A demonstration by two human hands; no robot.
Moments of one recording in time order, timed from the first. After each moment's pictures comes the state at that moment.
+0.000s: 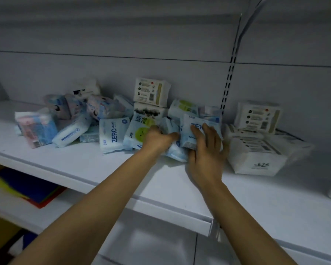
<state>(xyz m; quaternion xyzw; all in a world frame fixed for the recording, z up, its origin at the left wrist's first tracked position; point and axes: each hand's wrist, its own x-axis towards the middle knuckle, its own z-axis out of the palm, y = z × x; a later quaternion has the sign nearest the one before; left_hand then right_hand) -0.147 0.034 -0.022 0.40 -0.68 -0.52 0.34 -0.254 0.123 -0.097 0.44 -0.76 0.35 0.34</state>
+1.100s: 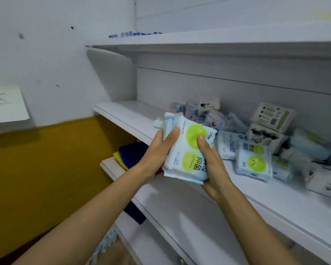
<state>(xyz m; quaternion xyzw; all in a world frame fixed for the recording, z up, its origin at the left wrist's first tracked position) 0.192 0.032 -0.004 0.29 -0.56 -0.59 0.50 0.054 0.072 -0.016 0.40 -0.35 0.65 -0.54</state>
